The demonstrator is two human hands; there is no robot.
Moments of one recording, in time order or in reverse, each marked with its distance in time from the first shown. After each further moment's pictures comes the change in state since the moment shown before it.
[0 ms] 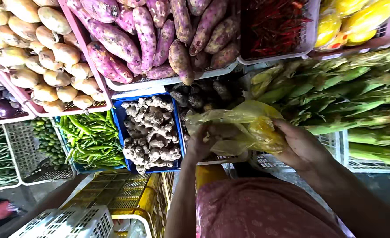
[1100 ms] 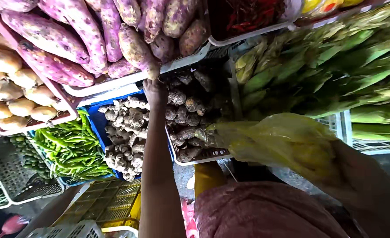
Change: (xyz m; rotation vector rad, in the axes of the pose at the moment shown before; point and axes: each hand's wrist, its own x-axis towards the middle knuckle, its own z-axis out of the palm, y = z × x) left_hand 0.165 -0.006 -0.060 0.839 0.546 0.046; right_hand -0.022 0.005 -0.114 -0.030 0.144 -0.092
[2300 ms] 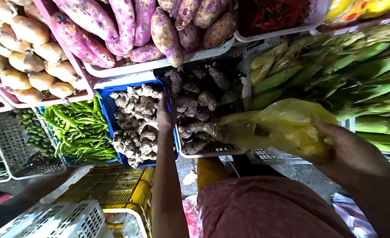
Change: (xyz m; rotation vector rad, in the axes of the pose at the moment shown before) left_hand -0.109 -0.049 -0.020 -0.357 -0.107 -0.185; right_hand 0.004 -0.002 0.030 -0.266 -0.081 -0.155
